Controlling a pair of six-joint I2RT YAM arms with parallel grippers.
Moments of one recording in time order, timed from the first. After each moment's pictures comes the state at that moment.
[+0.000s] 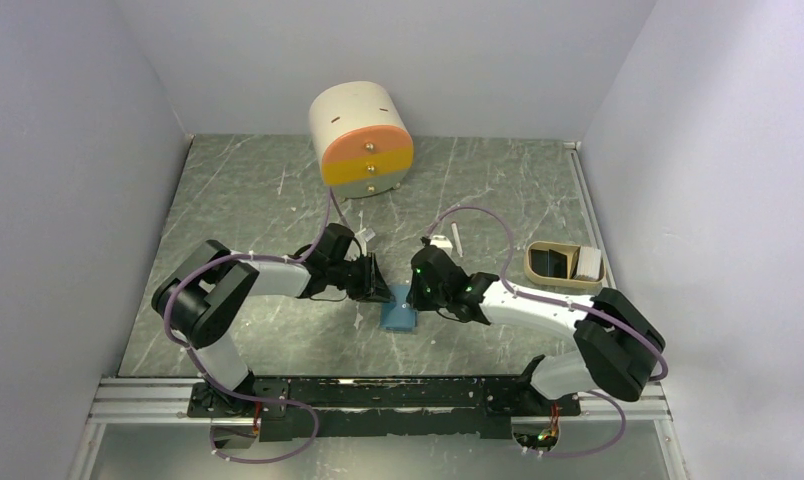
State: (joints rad) left arm -0.65 1.71 0.69 0.24 0.55 -0.81; right arm 0.88 1.37 0.67 -0.16 0.15 0.74
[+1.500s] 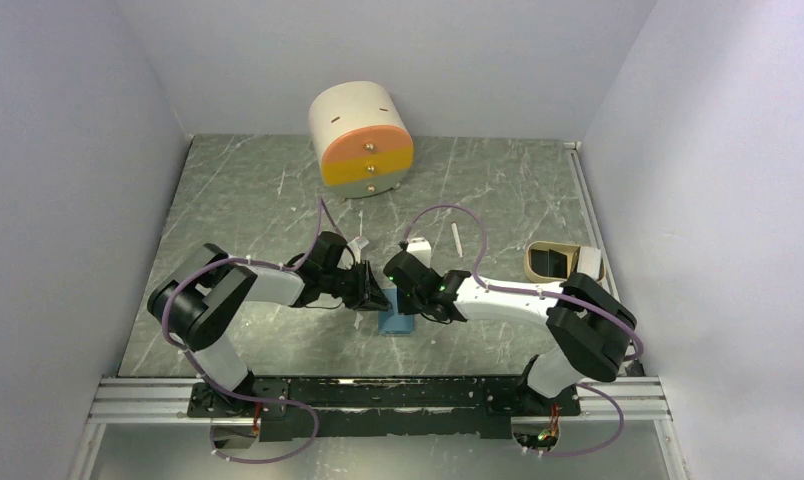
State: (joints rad) left arm -0.64 1.70 0.60 0.35 0.62 -0.91; right arm 0.99 1.52 0.80 -0.25 0.29 0.73
